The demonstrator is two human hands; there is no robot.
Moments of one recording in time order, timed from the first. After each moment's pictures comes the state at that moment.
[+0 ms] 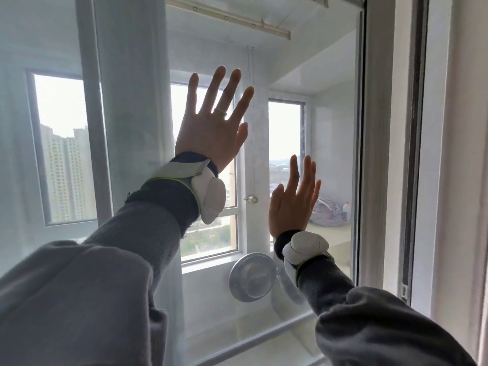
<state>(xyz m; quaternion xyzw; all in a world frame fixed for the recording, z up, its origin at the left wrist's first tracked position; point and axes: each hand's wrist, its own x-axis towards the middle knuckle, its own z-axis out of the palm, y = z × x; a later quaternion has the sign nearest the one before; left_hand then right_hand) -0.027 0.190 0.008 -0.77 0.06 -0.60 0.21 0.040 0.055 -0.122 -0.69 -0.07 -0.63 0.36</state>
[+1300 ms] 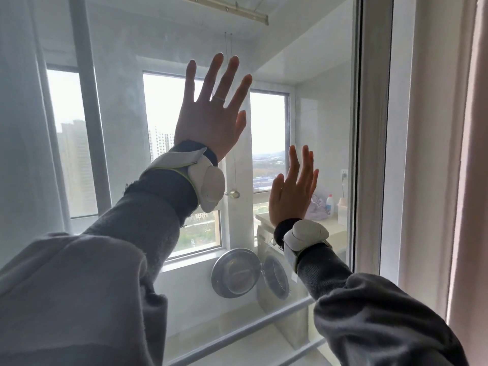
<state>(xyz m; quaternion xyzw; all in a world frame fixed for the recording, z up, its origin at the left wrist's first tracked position) 0.043 0.068 0.010 -0.76 0.07 -0.61 0.21 0.115 -0.069 -0.121 -0.67 -0.06 -0.65 0.35</state>
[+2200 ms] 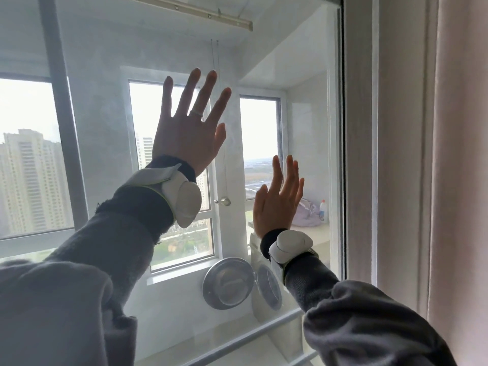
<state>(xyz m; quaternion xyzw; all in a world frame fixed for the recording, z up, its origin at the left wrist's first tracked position) 0.064 0.000 0.012 -0.78 0.06 -0.59 0.20 0.142 -0.135 -0.120 -0.69 -0.08 -0.63 0.35</state>
